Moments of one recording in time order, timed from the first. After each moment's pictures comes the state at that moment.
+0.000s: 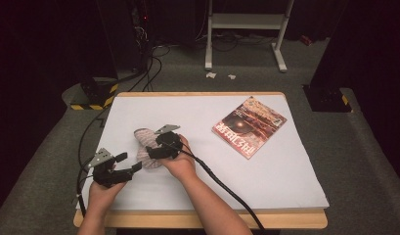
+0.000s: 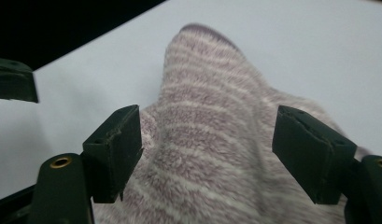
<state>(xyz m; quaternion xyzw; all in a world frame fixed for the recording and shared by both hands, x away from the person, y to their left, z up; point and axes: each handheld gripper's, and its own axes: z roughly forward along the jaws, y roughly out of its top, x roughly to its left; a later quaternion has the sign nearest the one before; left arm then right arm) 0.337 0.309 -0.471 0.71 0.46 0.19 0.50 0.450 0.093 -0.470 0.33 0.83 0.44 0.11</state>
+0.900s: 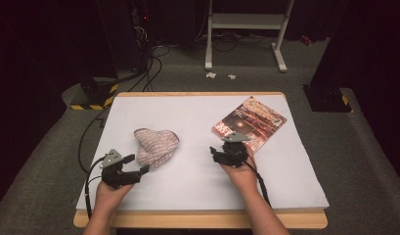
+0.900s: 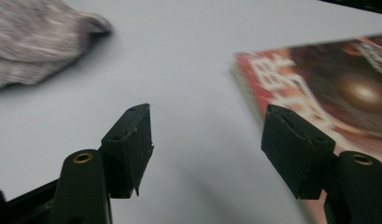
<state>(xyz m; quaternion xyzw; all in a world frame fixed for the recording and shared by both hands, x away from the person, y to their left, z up) 0.339 0.282 -0.475 0.74 0.44 0.19 0.47 0.426 -0.108 -0.469 0.42 0.79 0.40 0.21</state>
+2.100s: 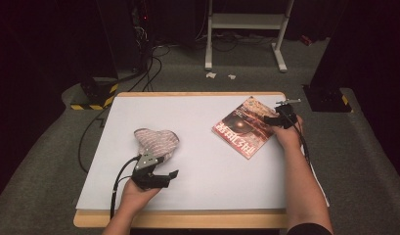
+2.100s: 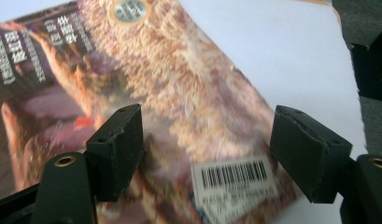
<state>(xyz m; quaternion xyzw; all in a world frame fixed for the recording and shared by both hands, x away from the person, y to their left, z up) 0.345 0.200 -0.472 0.79 0.38 0.17 0.46 0.600 -0.286 -0.491 0.55 0.74 0.30 0.24</state>
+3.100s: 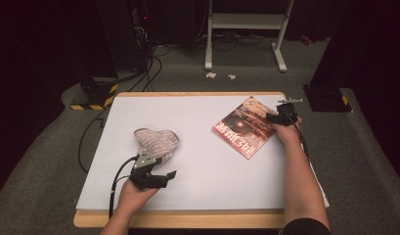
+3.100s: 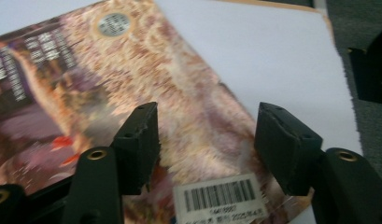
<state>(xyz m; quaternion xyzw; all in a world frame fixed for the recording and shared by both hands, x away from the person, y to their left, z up) 0.344 0.202 -0.473 0.79 0.39 0.15 0.45 0.606 -0.292 -0.496 0.56 0.73 0.31 0.25</state>
